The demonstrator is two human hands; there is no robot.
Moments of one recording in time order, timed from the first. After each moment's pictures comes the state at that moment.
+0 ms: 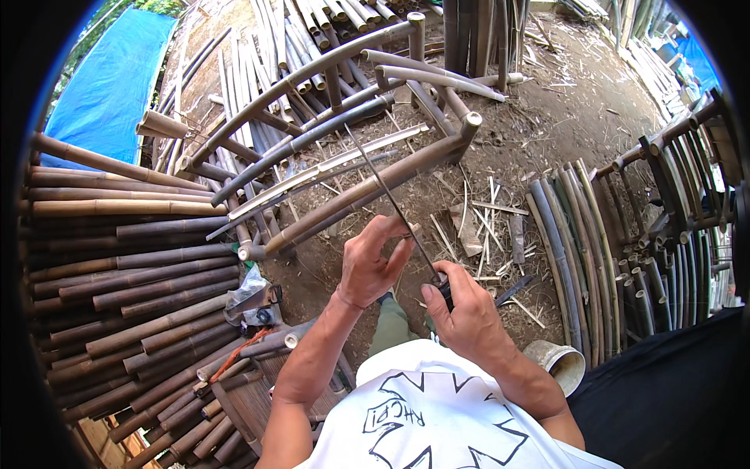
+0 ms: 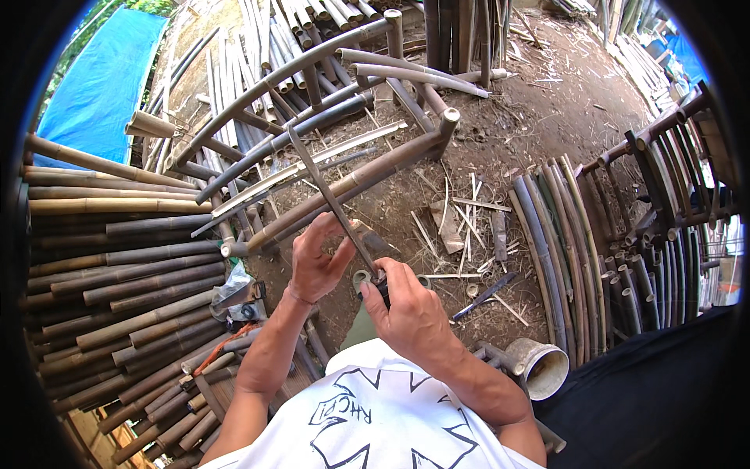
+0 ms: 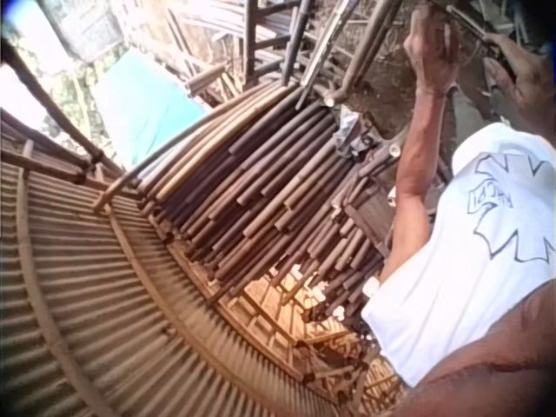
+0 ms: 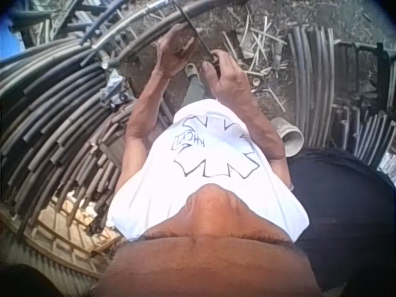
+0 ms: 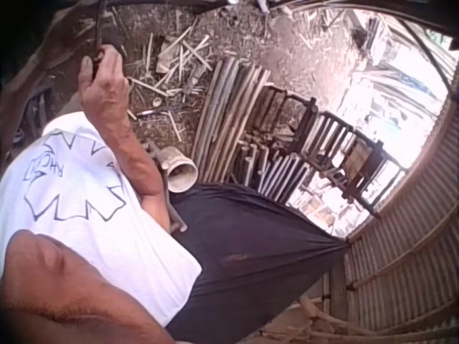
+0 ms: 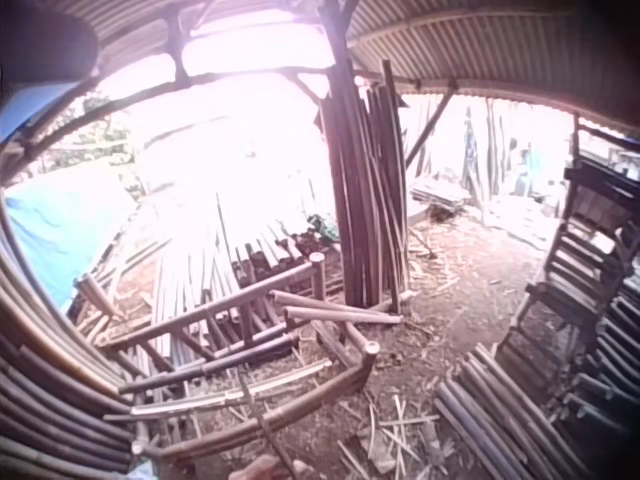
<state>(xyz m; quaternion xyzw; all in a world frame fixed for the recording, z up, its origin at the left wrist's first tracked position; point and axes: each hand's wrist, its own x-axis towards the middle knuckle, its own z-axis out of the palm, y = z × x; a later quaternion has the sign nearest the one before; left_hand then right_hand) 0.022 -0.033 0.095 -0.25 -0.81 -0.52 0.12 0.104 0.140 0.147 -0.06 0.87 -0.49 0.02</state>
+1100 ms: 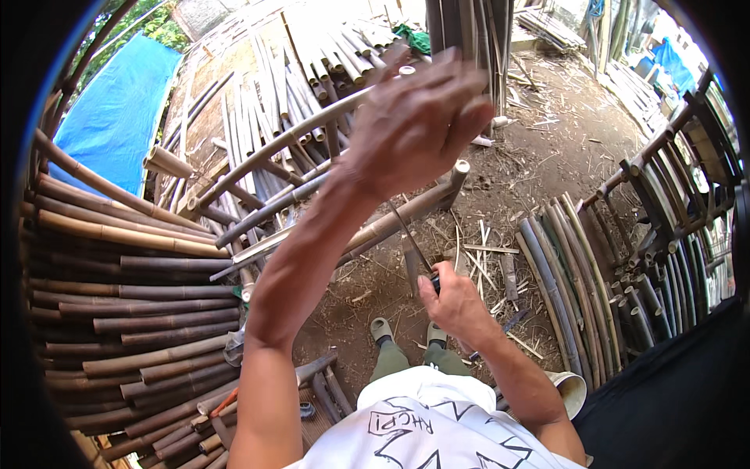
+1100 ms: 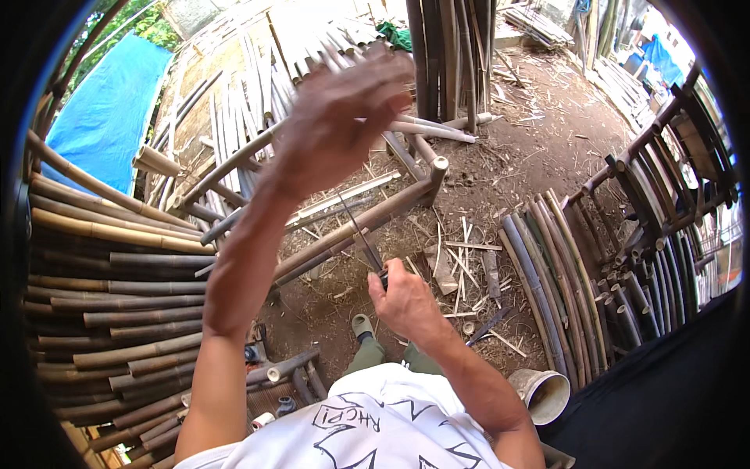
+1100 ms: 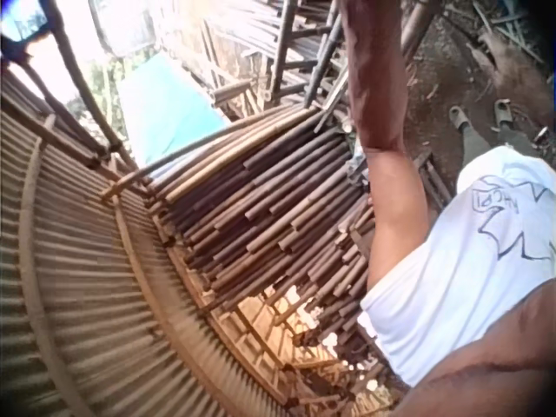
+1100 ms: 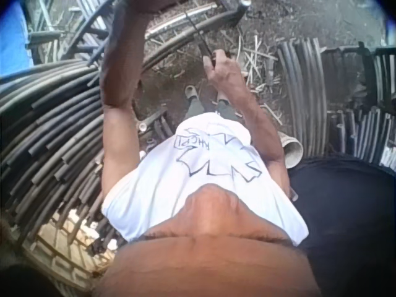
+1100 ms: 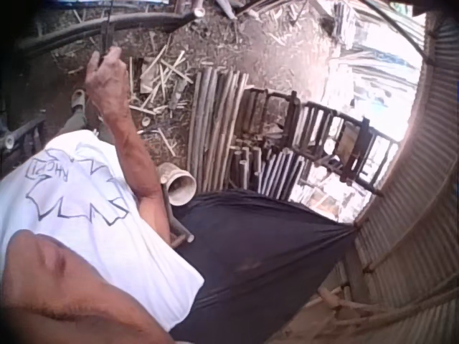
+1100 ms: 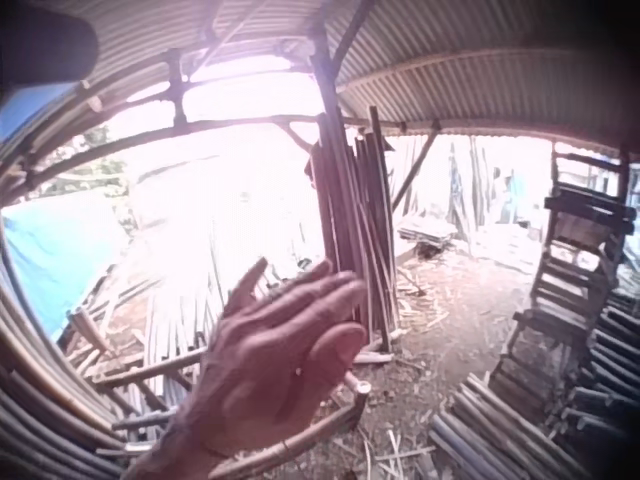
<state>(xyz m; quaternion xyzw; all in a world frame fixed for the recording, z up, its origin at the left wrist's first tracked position) -0.126 0.034 0.283 -0.48 -0.79 -0.21 0.31 0.054 0.139 0.161 0.04 0.89 -0.43 0.14</state>
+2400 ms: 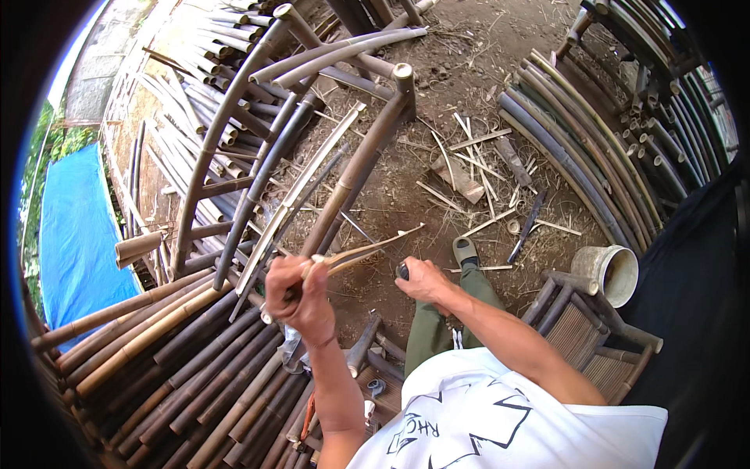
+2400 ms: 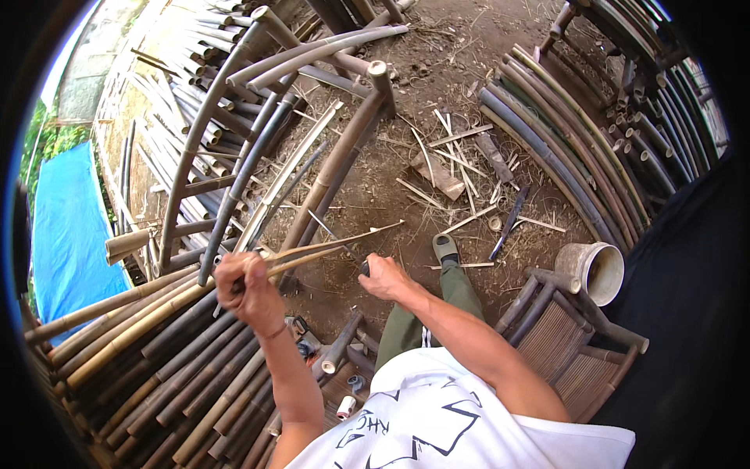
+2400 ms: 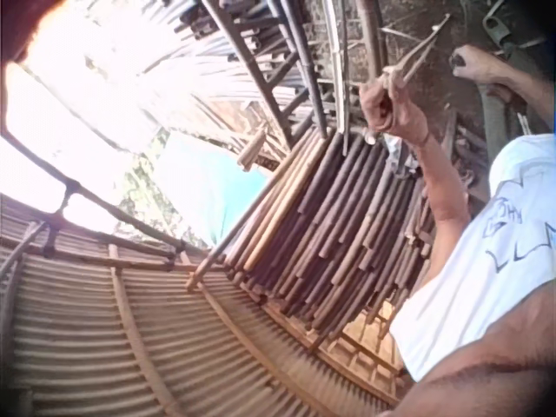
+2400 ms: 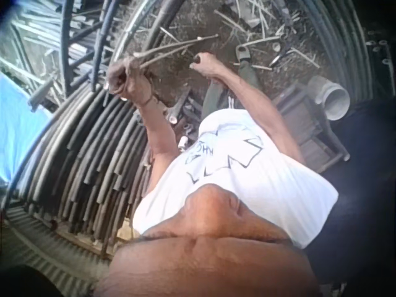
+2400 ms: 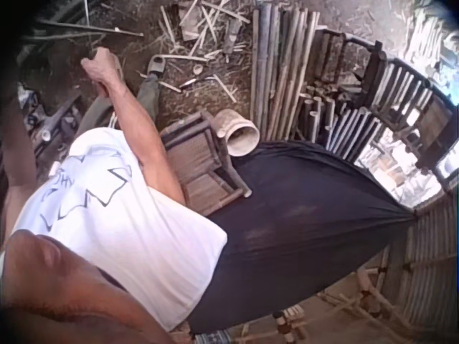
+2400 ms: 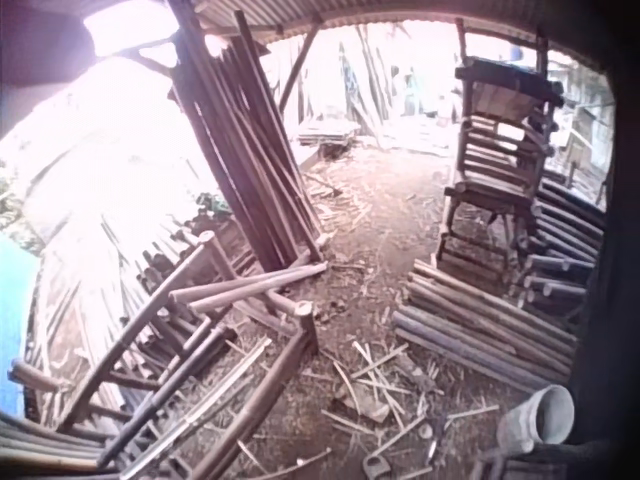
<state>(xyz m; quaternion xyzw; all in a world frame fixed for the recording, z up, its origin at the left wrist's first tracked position) -0.040 -0.041 0.065 -0.15 -0.70 -0.69 0.14 0.057 0.100 -0.091 0.19 0.70 -0.59 0.35</state>
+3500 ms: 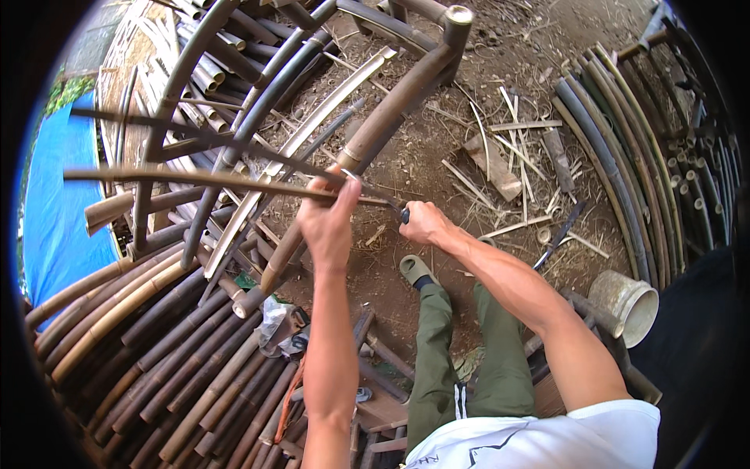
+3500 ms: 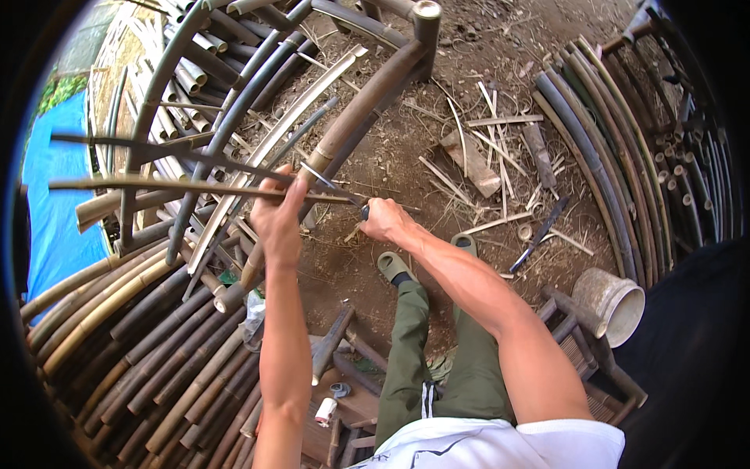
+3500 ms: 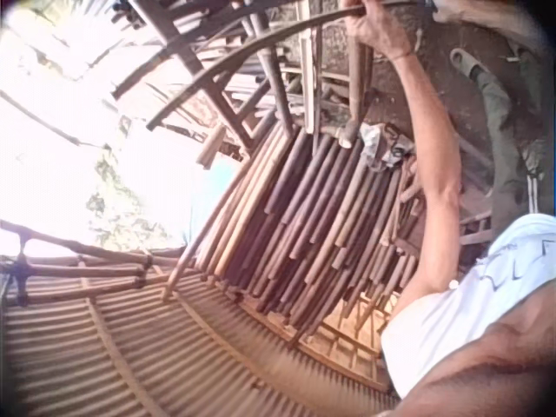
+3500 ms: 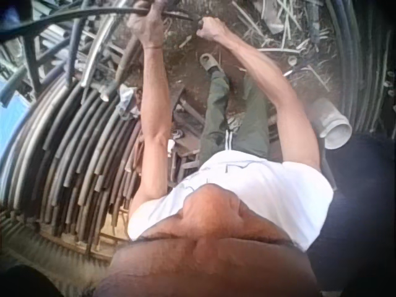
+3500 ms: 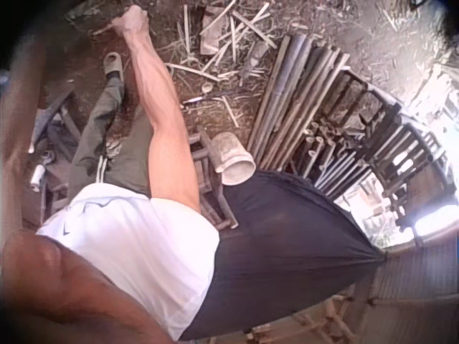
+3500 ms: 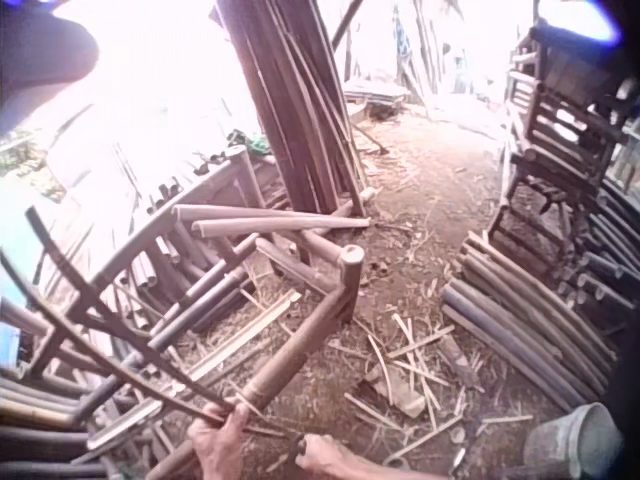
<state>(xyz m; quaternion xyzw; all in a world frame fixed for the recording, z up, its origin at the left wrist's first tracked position) -0.150 -0.059 -0.207 0.09 -0.76 -0.64 -0.08 -0.086 0.082 -0.341 0.13 0.81 -0.45 0.34</state>
